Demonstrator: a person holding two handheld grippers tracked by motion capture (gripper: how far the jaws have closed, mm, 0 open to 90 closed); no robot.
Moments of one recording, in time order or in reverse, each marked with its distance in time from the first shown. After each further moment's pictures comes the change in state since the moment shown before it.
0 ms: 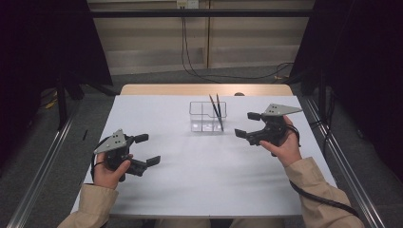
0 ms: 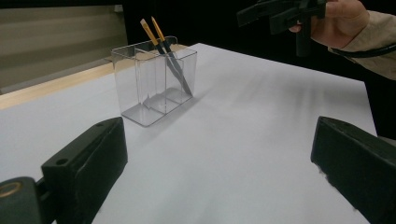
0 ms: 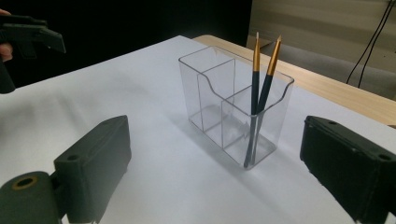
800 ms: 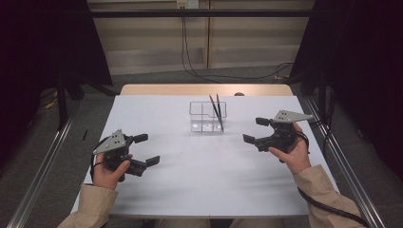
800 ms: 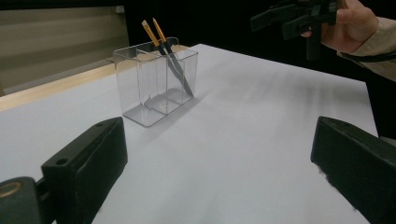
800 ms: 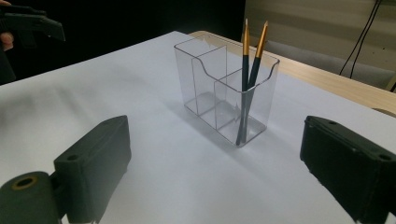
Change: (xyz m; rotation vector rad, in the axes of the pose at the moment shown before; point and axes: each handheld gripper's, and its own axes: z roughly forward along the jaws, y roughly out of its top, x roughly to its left) left arm -0.001 0.000 -0.001 -0.001 0.005 0.001; right arm -0.001 -0.016 -0.024 -0.004 -0.025 0.002
